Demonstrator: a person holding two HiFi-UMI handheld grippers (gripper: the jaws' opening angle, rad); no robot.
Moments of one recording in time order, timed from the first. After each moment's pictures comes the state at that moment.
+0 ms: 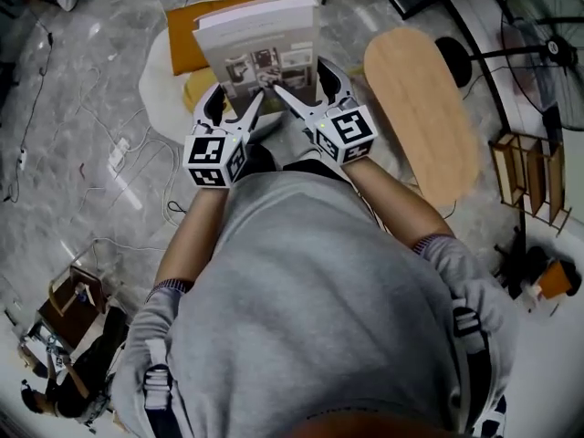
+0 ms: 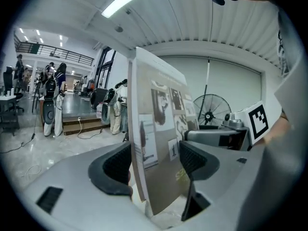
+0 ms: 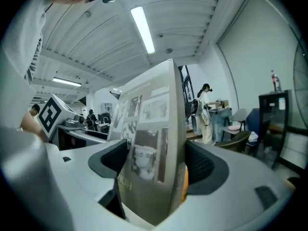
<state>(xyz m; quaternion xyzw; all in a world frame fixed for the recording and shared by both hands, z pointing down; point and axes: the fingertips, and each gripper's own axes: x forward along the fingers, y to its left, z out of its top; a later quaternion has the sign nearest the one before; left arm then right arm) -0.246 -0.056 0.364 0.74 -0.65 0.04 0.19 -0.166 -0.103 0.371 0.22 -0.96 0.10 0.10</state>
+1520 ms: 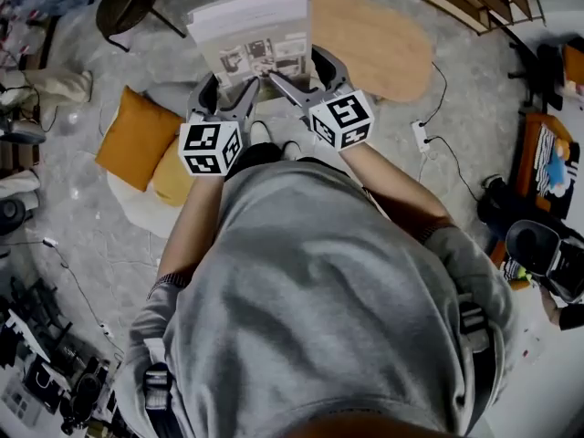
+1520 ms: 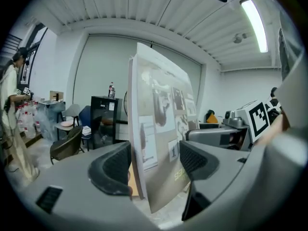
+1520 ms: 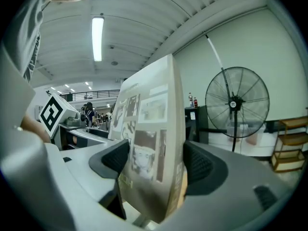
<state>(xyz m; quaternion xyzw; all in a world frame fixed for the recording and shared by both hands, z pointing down) 0.084 -0.198 0.368 0.93 -0.32 0.11 0.15 0.175 -0.174 0.375 0.56 -0.81 0.13 0.06</state>
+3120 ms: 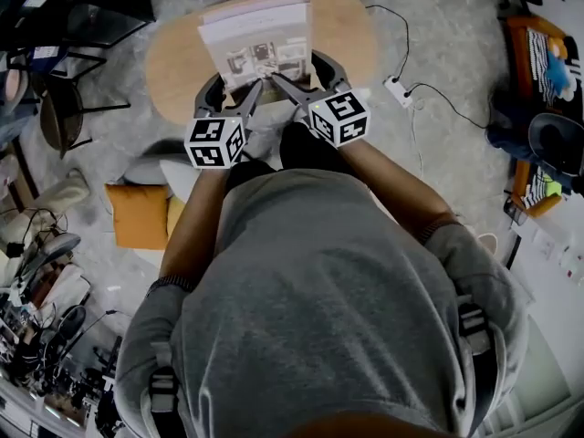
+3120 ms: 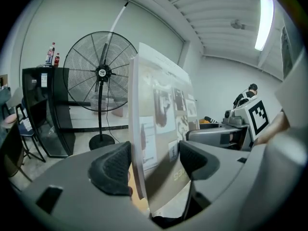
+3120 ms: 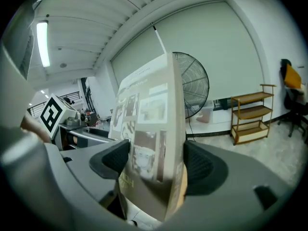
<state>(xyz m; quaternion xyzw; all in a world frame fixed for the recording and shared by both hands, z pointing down) 0.475 -0.248 0.470 0.95 -0.11 0.22 0.19 0.545 -0.186 0.481 0.70 -0.66 0.26 0.04</state>
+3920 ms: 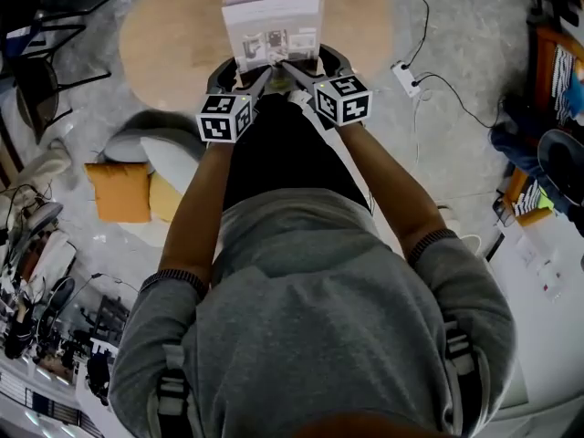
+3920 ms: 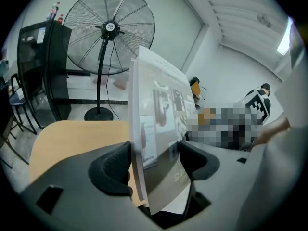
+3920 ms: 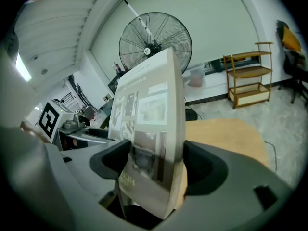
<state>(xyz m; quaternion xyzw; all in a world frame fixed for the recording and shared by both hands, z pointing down) 0.532 -0.251 0.652 0.90 -0.12 0.31 0.27 0.603 -0.188 0.669 0.65 -0.63 0.42 0.06</state>
